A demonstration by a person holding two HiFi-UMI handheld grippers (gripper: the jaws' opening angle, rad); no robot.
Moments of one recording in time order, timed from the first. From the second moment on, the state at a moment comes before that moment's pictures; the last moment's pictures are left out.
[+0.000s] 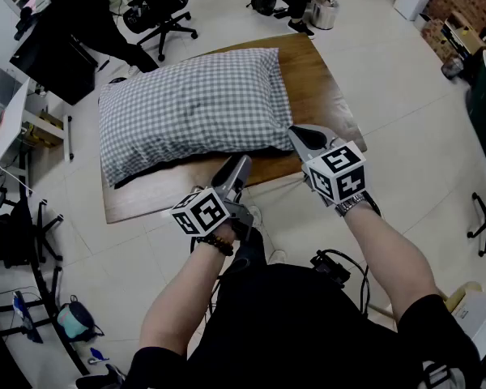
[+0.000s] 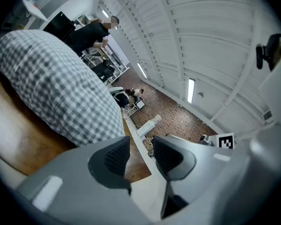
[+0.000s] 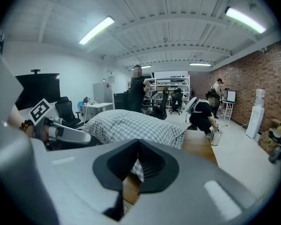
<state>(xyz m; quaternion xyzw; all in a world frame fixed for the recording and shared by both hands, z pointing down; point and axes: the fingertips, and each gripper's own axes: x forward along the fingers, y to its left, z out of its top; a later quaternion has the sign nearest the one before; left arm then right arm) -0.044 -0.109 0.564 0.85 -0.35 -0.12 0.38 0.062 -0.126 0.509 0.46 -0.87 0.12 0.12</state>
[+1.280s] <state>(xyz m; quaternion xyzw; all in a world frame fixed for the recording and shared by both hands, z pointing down) -0.063 -0.312 0.682 0.68 -0.40 -0.19 0.58 0.102 -0.389 0.668 0.43 -0.82 0.27 0.26</state>
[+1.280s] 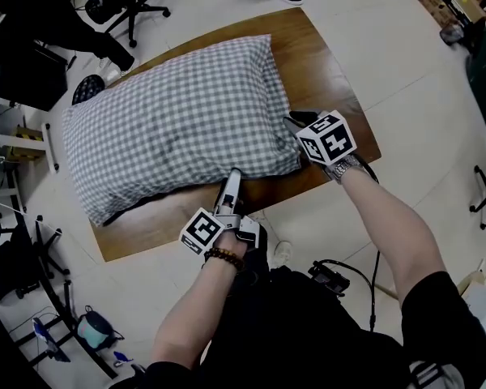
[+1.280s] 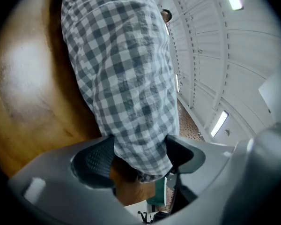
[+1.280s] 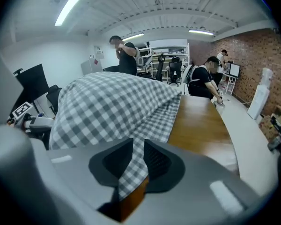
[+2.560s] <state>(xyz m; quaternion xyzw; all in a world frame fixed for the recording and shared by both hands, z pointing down) -0.076 -0.279 0.627 0.71 -0.40 -0.18 0.55 0.095 -0.380 0.719 0.32 -0.84 0.33 0.29</state>
